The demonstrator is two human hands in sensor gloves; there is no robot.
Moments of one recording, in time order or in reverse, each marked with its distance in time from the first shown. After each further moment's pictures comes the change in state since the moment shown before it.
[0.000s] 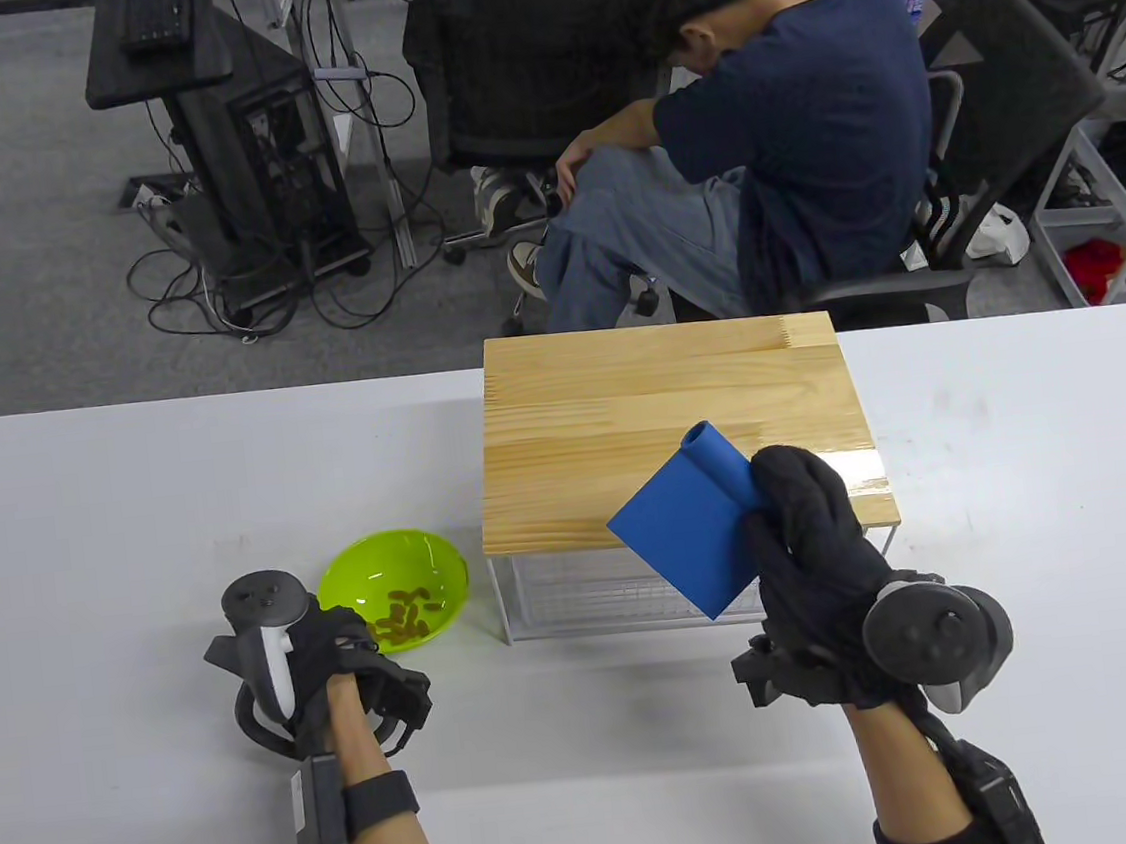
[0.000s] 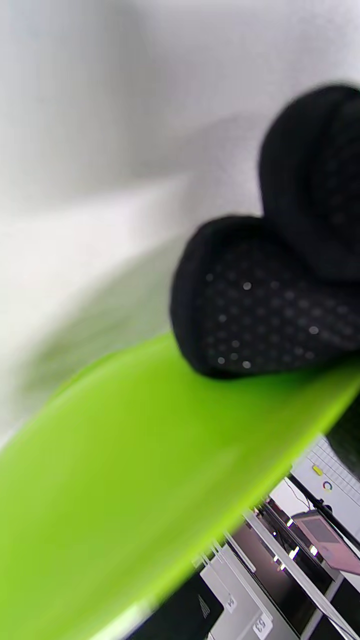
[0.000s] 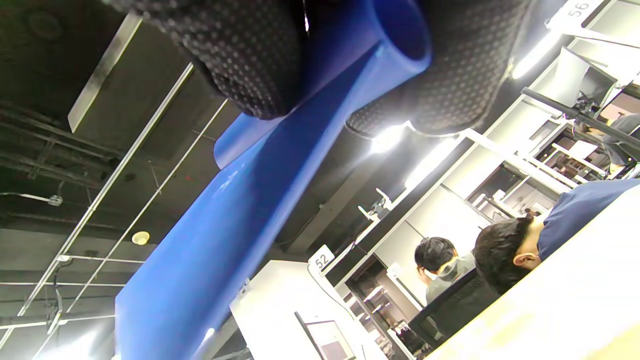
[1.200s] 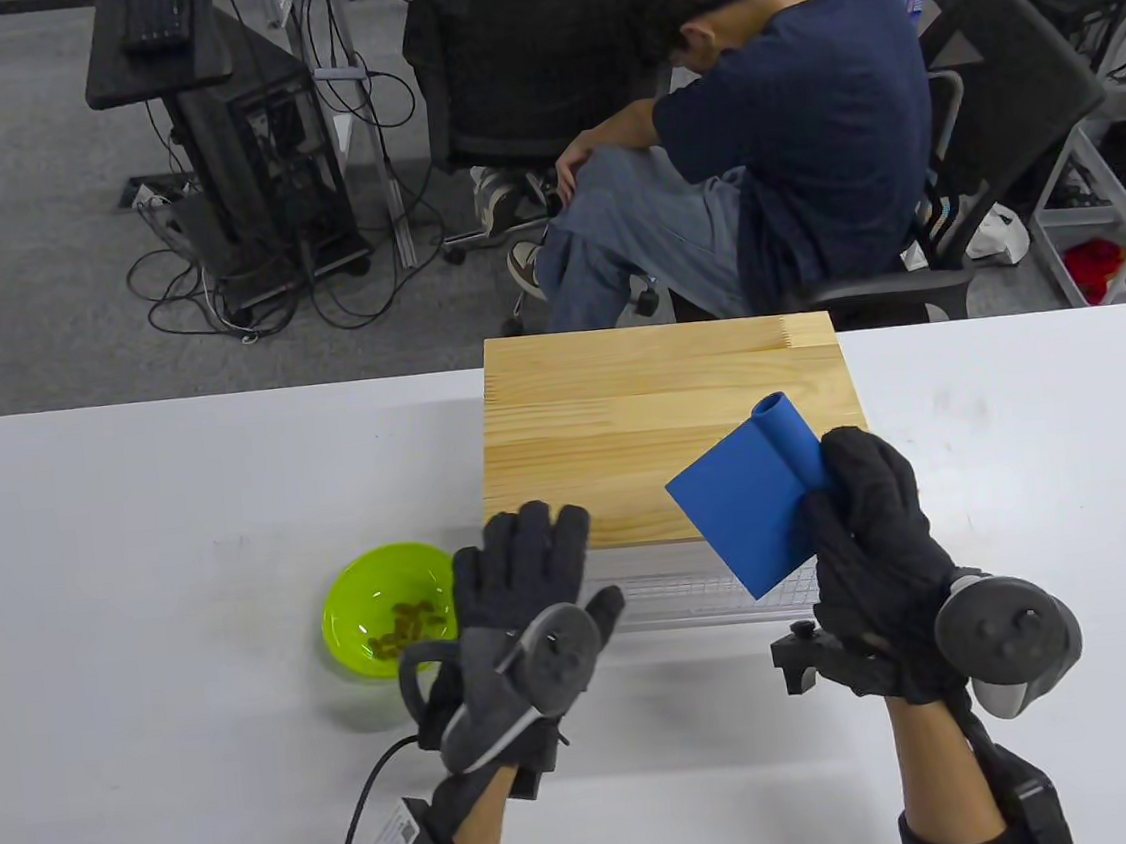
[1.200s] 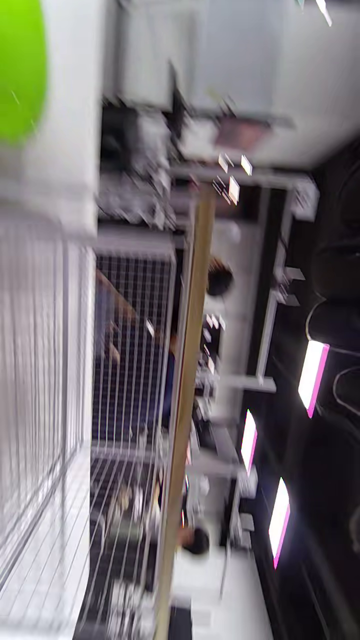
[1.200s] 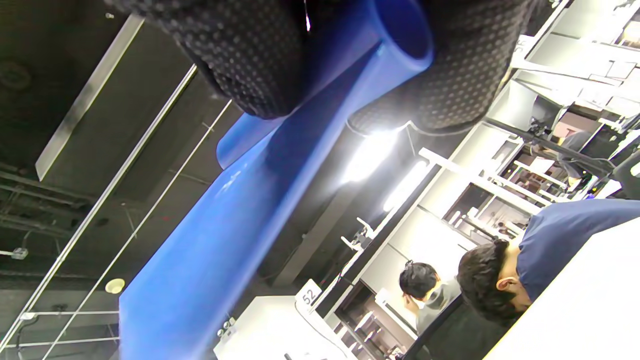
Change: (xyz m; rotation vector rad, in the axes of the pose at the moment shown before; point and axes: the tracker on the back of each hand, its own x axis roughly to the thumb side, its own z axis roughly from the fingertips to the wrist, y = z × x) left_hand 0.113 -0.028 0.246 0.275 -1.229 -0.490; right_hand -0.010 -0.042 -0.005 -0.116 0.089 -0.059
